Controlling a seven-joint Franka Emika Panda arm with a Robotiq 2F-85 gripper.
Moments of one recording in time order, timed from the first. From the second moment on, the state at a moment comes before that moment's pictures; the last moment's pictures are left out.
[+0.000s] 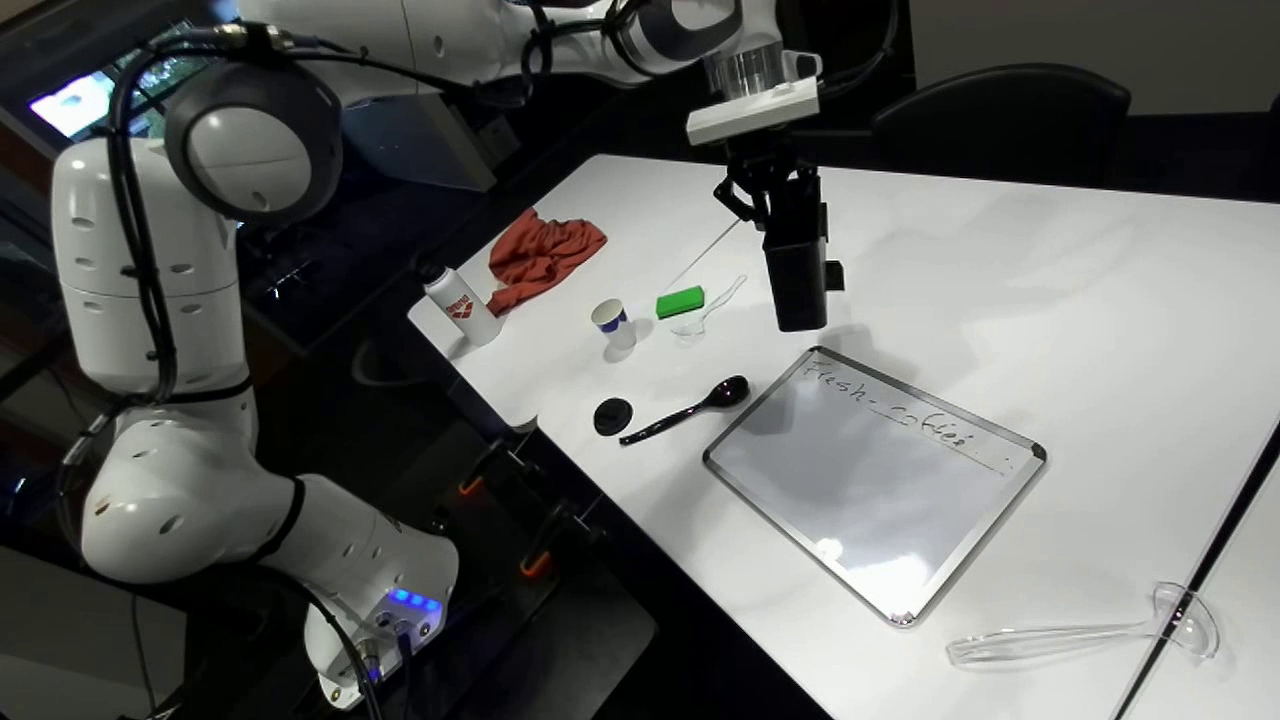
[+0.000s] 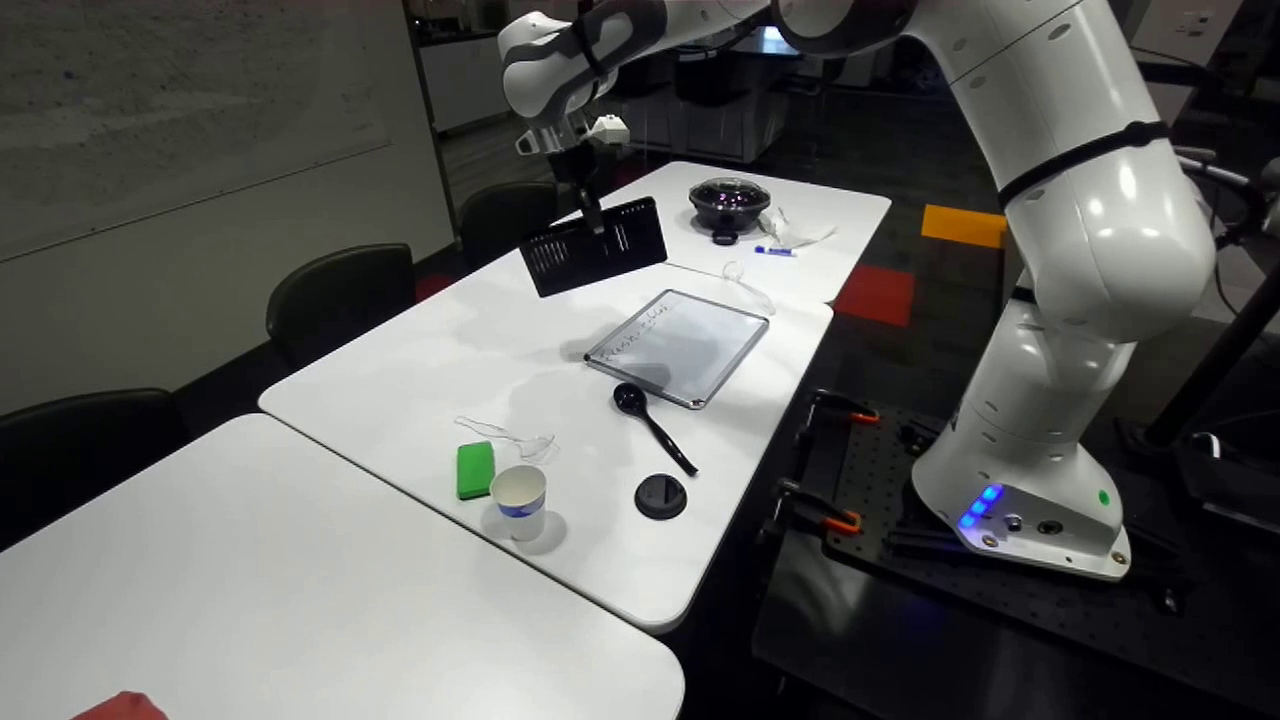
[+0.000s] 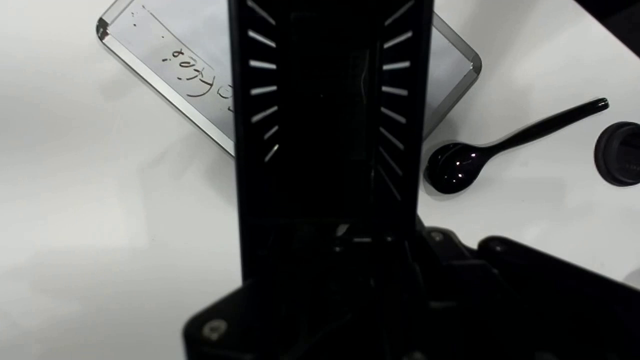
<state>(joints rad) -0.22 0.73 -0.02 -1.30 -0.19 1.77 -0.80</state>
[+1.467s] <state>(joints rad) -0.51 0.86 -0.04 -1.12 -0.08 2.06 -1.34</state>
